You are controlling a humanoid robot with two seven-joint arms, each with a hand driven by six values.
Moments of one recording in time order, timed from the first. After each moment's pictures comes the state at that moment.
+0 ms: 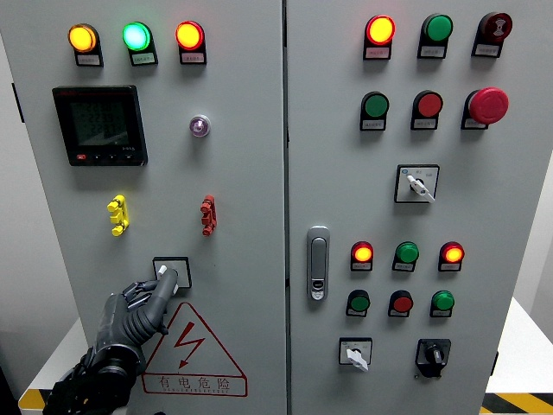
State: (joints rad) left arm -0.58 -0.10 -1.45 -1.57 1.50 0.51 0.65; right arm -0.03 0.12 -0.03 -0.16 0.09 0.17 -0.04
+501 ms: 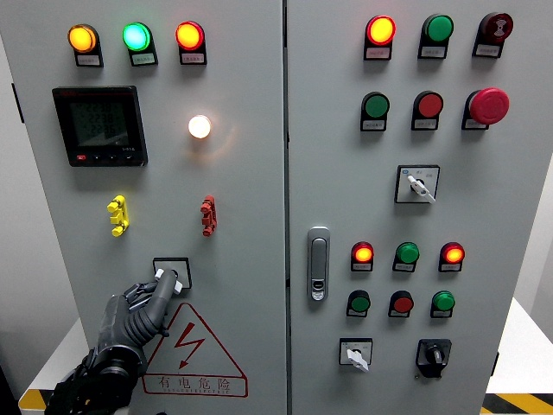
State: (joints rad) left arm -0.58 -0.10 -1.44 -1.57 1.50 0.52 0.66; right arm -0.03 0.12 -0.03 -0.16 0.09 0.17 -0.04
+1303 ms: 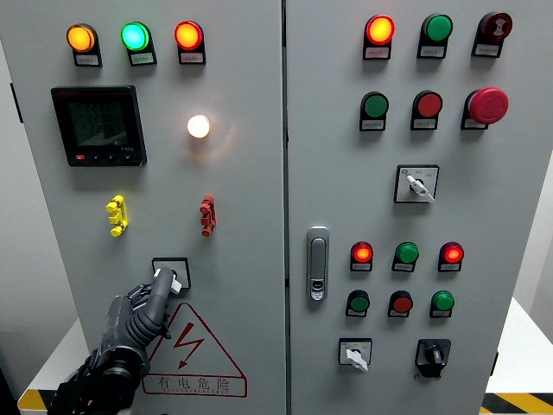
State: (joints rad) left arm -0.58 -0.10 -1.43 -1.57 1.50 0.52 0.66; right arm -0.03 0.12 -0.03 -0.16 0.09 0.17 -0.04
